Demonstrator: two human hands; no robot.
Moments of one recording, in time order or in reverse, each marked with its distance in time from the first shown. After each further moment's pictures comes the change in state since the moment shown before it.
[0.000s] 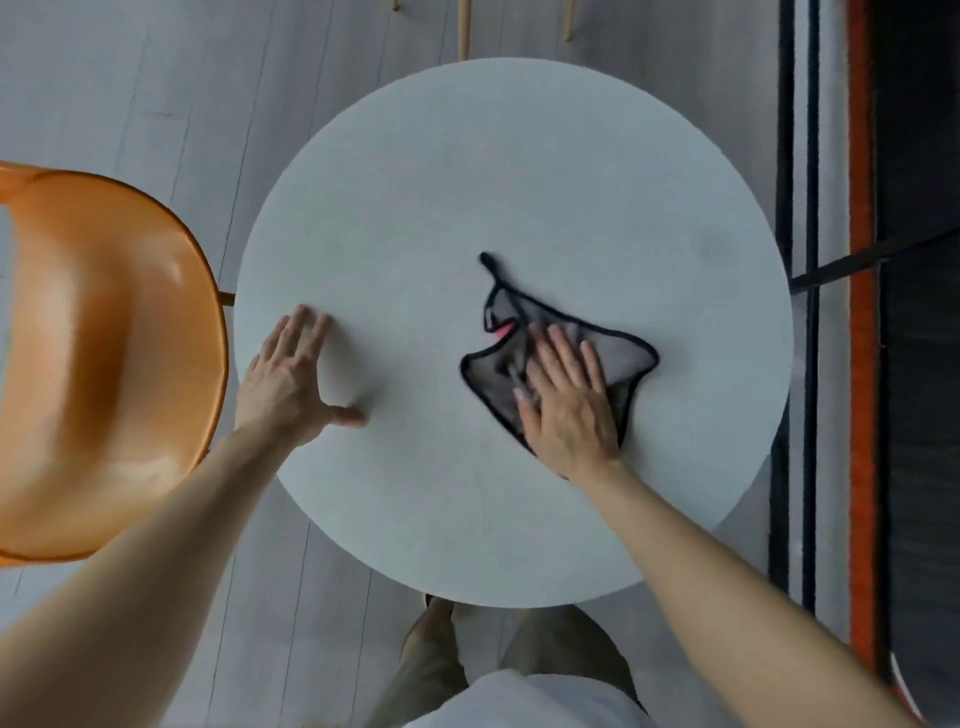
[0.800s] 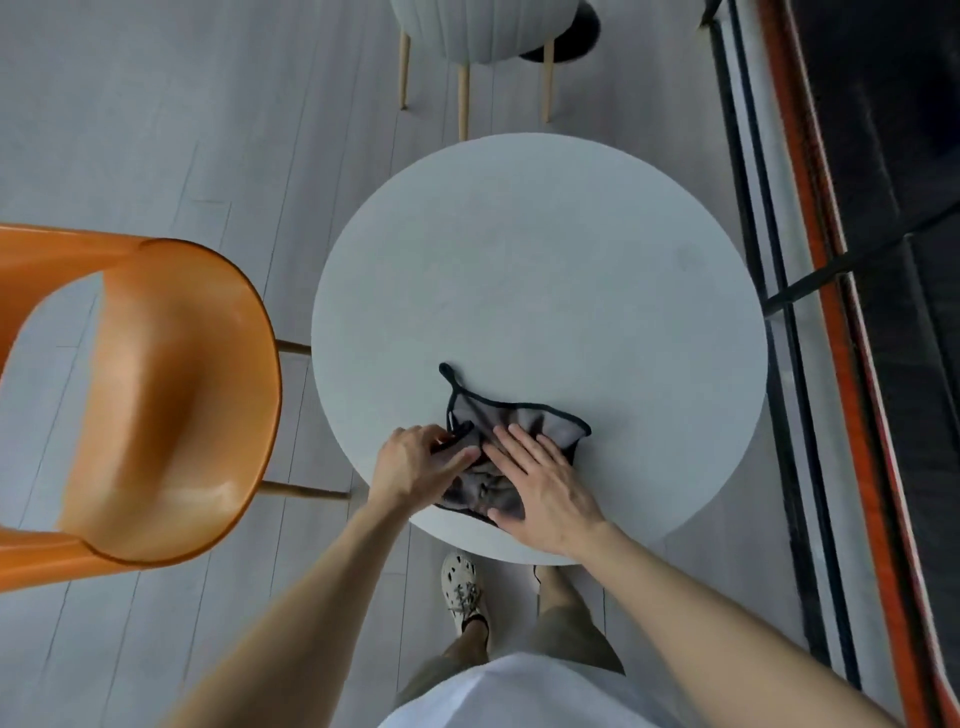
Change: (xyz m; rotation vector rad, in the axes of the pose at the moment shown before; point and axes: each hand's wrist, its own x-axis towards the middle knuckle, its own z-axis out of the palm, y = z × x) left_hand -0.091 0.019 0.072 -0.314 -0.050 0.152; right_hand -0.110 -0.102 -0.006 0.091 -0.320 -0.128
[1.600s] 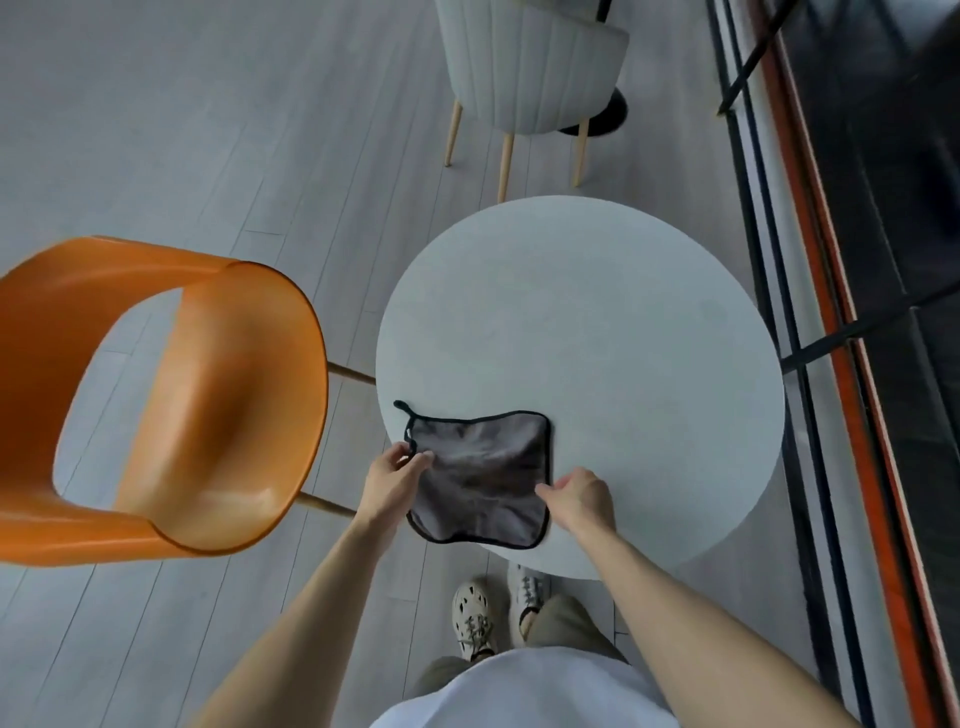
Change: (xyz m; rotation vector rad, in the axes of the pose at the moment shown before) left_hand -0.048 -0.053 -0.047 -0.995 0.059 -0.337; right_hand 0.032 -0.030 -0.020 0.523 -0.081 0.940
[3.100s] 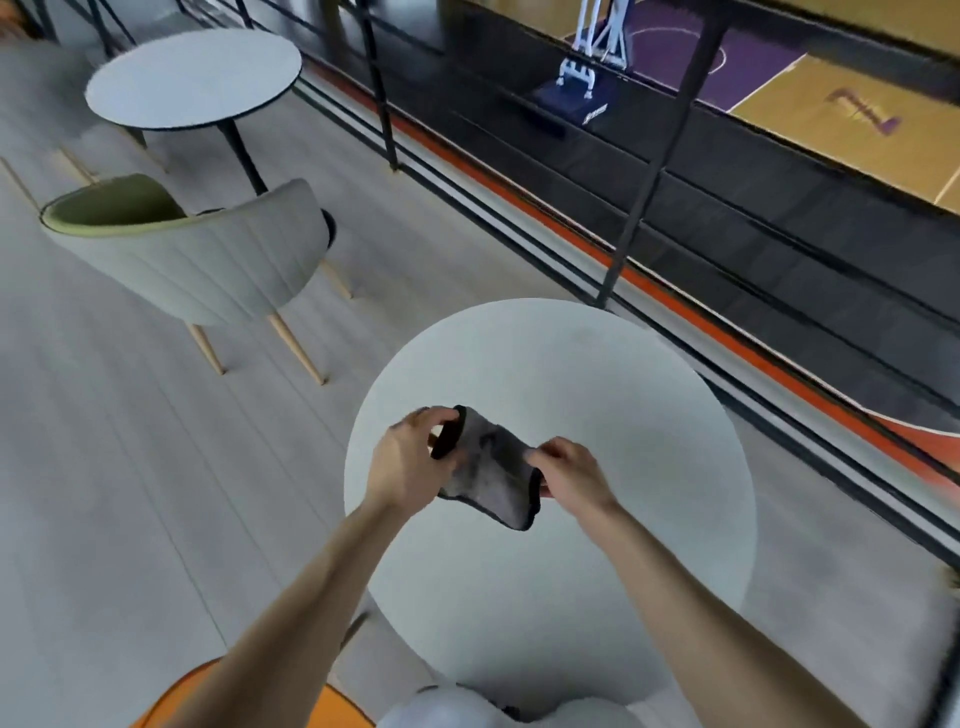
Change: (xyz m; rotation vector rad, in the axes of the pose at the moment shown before) left_hand 0.181 0.348 0.063 0.996 -0.668 0.980; right_hand 0.000 -0.215 -0.130 1.118 0.341 0.196
